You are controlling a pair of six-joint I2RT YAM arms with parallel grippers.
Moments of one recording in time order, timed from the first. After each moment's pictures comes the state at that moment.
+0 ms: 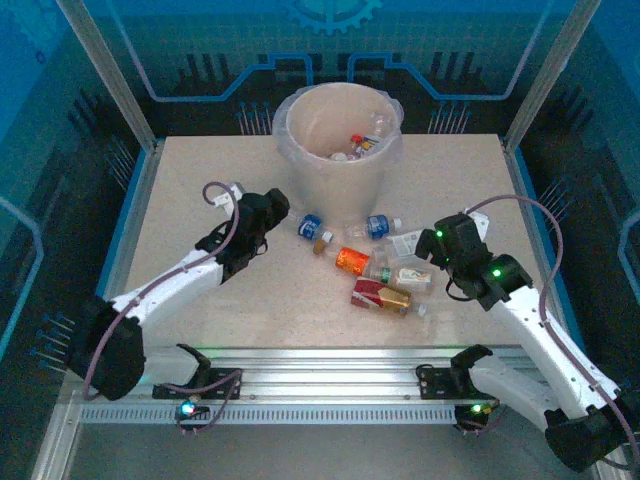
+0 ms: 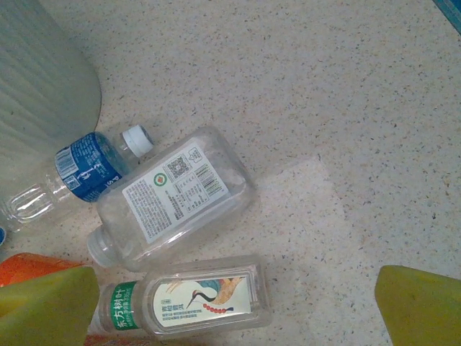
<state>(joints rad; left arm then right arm) -0.48 1.34 0.86 -0.14 -0.42 -1.06 0.42 0.90 0.91 -0.91 0.43 0.70</state>
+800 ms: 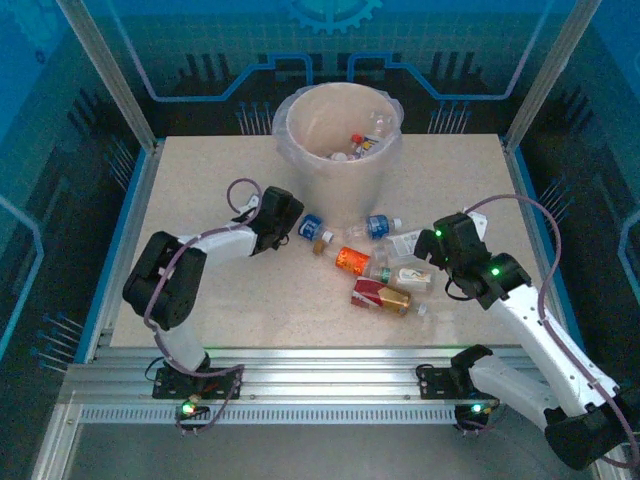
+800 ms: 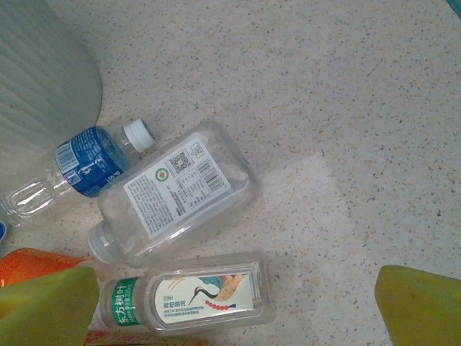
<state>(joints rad) -0.42 1.77 1.01 -0.06 -0.18 -1.37 0.42 0.91 0.91 -0.91 0.42 0.70</state>
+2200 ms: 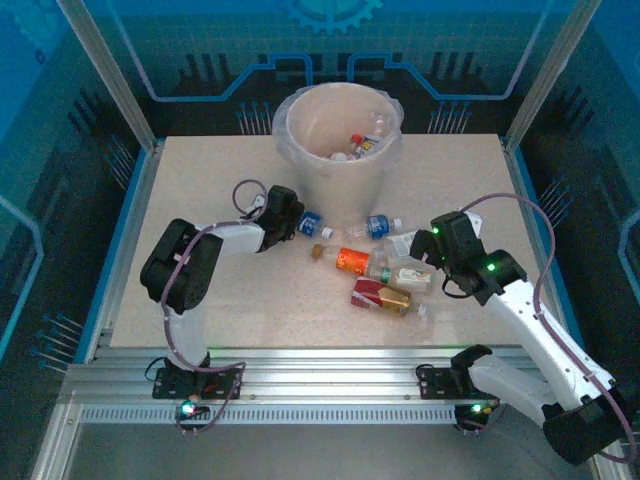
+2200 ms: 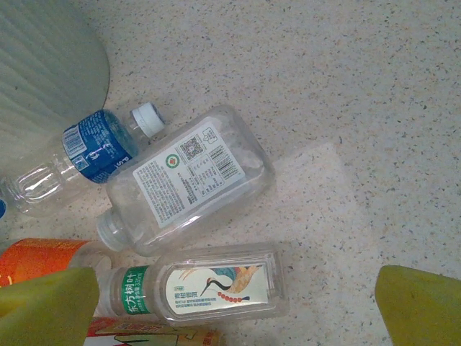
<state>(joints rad) -0.40 1.89 1.03 0.09 -0.16 -1.46 0.42 0.94 0.91 -0.90 0.37 0.70</state>
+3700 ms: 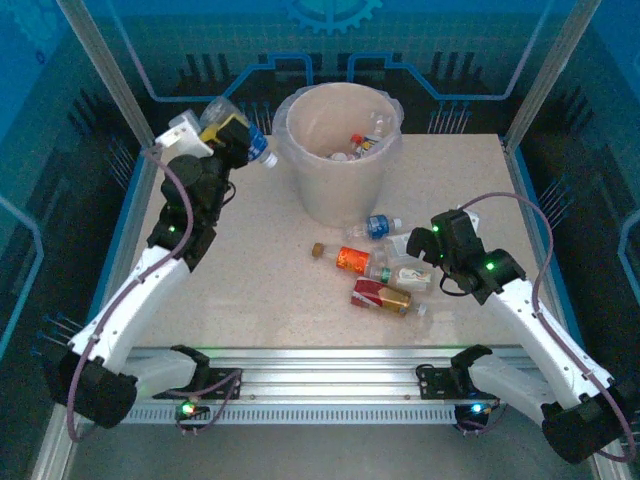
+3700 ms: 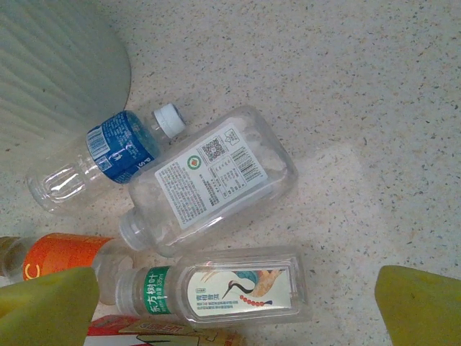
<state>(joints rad) -0.33 1.19 1.14 0.20 -0.29 -0.56 0.41 0.95 0.91 -0.86 0.32 0.70</state>
